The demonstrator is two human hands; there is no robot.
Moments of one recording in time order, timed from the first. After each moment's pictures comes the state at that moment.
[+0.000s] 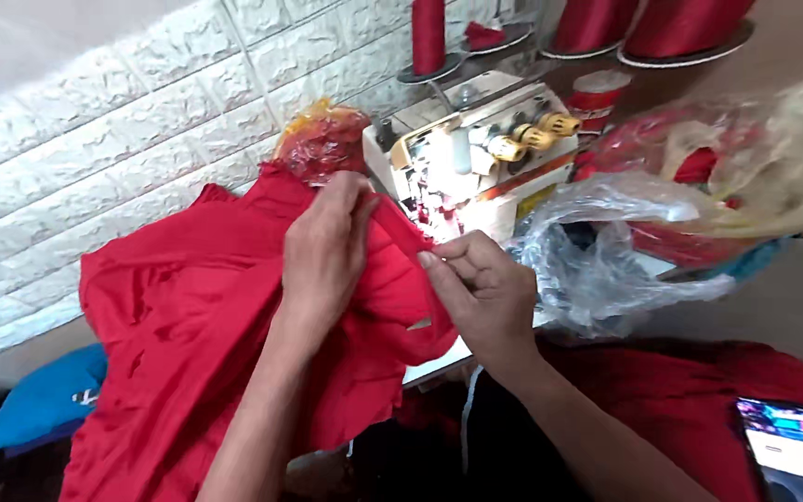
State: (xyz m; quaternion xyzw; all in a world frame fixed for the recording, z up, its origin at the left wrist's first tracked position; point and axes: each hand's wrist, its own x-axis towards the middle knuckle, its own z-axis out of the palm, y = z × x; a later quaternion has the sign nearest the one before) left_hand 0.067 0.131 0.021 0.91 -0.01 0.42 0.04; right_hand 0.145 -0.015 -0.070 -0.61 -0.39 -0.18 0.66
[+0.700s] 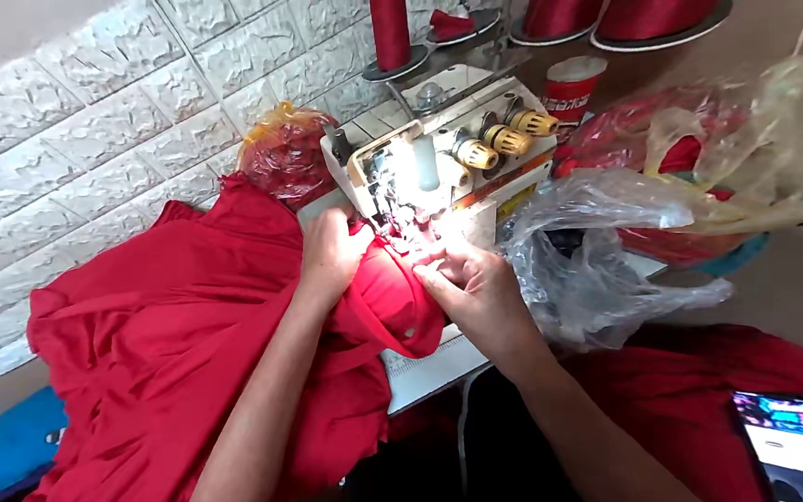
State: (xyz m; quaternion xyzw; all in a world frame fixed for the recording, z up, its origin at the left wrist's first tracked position) left_hand 0.153 0.169 -0.023 0.95 0.17 0.21 0.18; right_hand 0.190 -0.021 -0.089 -0.74 -0.31 -0.03 0.60
